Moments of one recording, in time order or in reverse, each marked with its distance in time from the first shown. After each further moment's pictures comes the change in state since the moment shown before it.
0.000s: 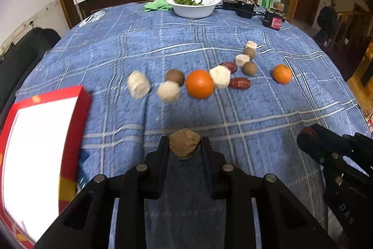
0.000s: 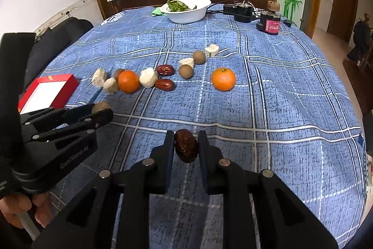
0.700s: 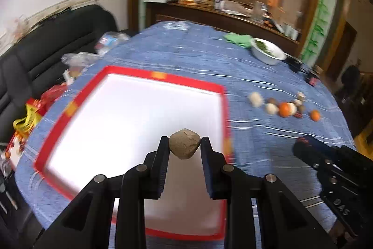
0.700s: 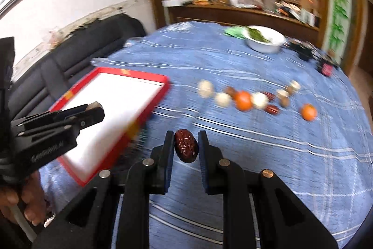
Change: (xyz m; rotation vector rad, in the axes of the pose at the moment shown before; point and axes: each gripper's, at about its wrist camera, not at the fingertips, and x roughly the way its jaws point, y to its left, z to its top) left arm -0.105 0.170 -0.063 -0.304 -0.161 0.094; right arm -0.044 0.149 -0.005 -0.196 -0.102 0.204
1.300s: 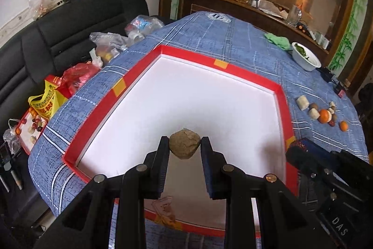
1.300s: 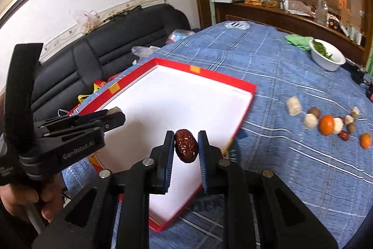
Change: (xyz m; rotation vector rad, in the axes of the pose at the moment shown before) left arm 0.022 0.067 -0.009 -0.116 0.050 0.098; right arm 0.050 0.099 0.013 -0.106 0.037 0.183
